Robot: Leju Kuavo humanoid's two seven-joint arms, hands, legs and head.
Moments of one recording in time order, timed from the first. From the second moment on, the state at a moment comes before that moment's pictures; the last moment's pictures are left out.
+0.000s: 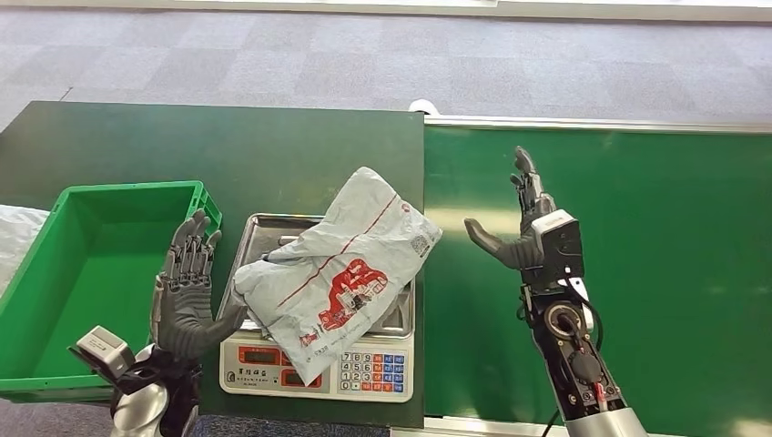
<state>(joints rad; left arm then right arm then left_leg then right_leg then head) -0.03 -0.09 -0.05 -1.56 -0.03 -0.17 -0.70 -0.43 -0.08 0.37 -1.15 -0.01 -0.04 -0.41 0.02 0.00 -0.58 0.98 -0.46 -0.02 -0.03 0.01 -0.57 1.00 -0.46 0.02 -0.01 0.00</state>
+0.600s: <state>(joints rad) 0.02 -0.09 -0.08 -1.56 -0.19 -0.14 -0.63 -0.25 -0.13 0.31 -1.14 -0.07 -0.05 -0.42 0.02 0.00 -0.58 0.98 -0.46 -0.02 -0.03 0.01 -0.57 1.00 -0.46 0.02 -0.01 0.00</state>
